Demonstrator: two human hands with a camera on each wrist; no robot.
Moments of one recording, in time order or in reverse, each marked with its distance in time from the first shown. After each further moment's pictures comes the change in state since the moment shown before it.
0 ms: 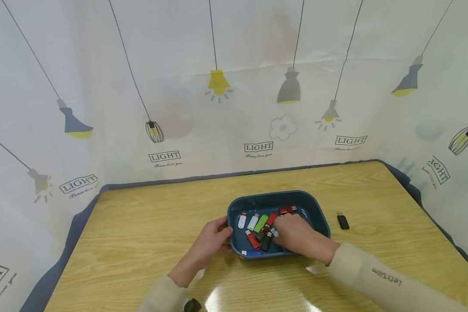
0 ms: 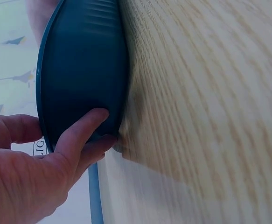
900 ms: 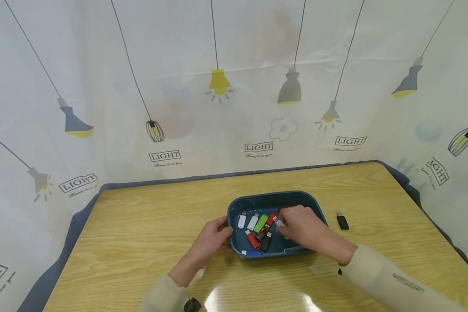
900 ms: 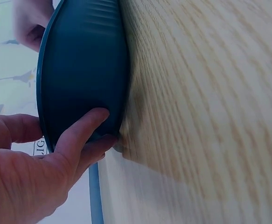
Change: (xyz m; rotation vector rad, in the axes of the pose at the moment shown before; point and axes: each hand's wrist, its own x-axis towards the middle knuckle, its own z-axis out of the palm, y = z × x) left_hand 0.003 -0.002 -0.002 0.002 -0.014 -0.005; right_hand -0.013 0.009 -0.029 0.142 0.082 -0.021
